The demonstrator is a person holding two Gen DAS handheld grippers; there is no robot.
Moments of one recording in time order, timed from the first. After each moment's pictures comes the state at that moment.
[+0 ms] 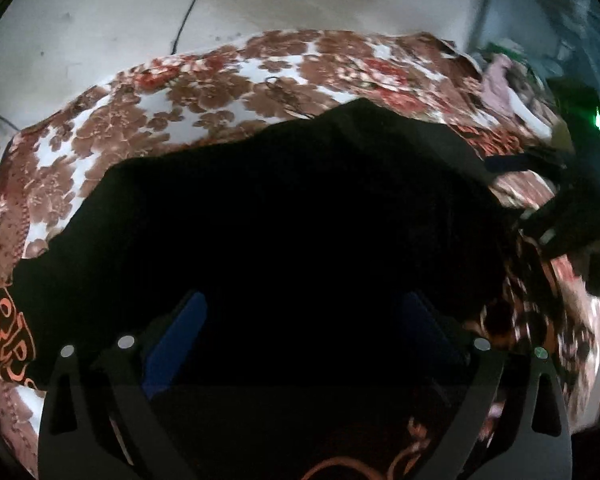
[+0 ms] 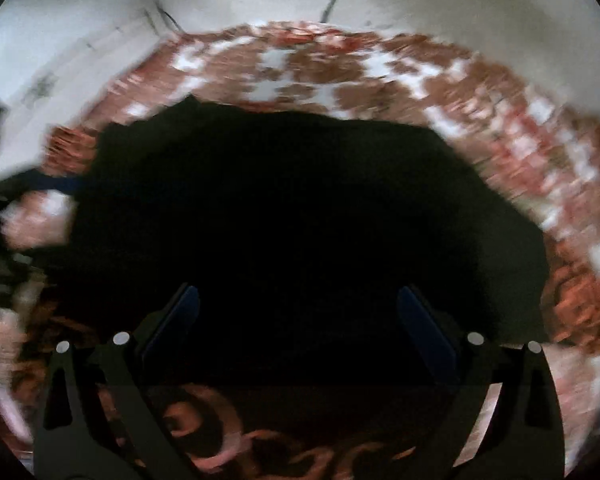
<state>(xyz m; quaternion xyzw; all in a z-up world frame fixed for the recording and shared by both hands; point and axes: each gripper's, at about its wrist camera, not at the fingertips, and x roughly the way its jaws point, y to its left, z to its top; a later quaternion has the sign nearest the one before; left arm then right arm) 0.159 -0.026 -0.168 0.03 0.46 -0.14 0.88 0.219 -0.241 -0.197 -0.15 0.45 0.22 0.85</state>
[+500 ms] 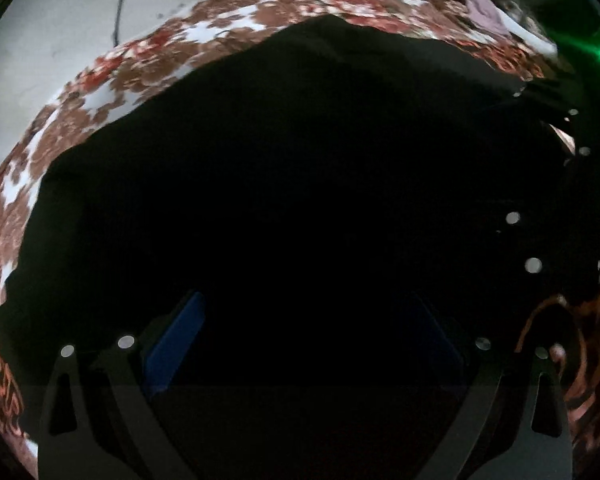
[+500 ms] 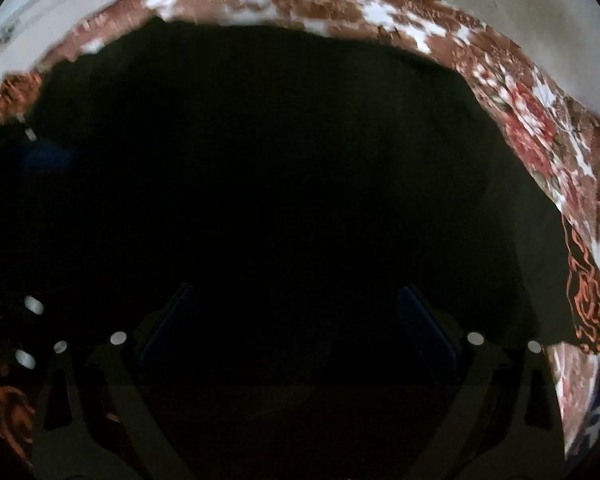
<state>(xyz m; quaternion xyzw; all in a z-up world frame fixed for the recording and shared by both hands) 0.177 -0.062 -0.265 0.15 0.49 -0.18 0.84 0.231 -0.216 -0.293 -0.19 0.50 0.18 0.83</state>
